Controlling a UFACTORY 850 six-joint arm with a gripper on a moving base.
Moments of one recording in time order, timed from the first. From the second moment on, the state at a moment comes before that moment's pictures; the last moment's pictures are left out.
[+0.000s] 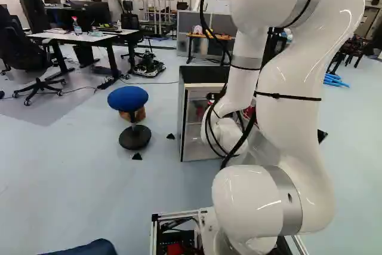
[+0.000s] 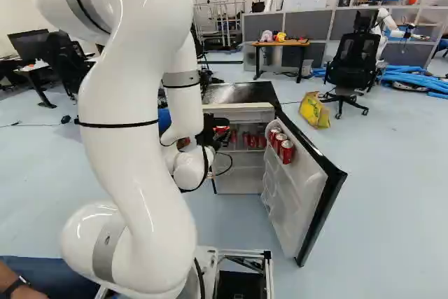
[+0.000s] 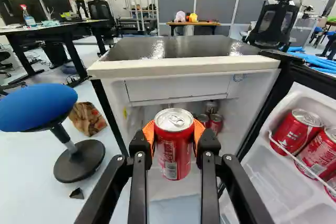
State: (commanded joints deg) arm -6.1 -23.5 -16.5 0.3 83.3 0.0
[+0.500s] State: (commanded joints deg) arm -6.1 -18.6 -15.2 0.3 81.1 0.0
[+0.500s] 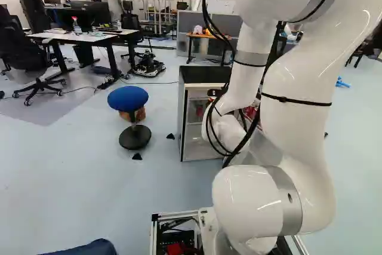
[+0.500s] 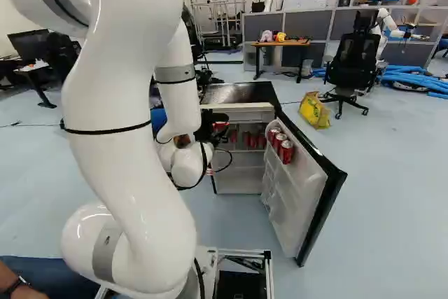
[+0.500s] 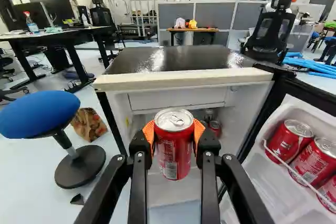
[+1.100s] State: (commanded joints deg) arm -6.1 -13.4 -14.5 0.3 77.9 0.0
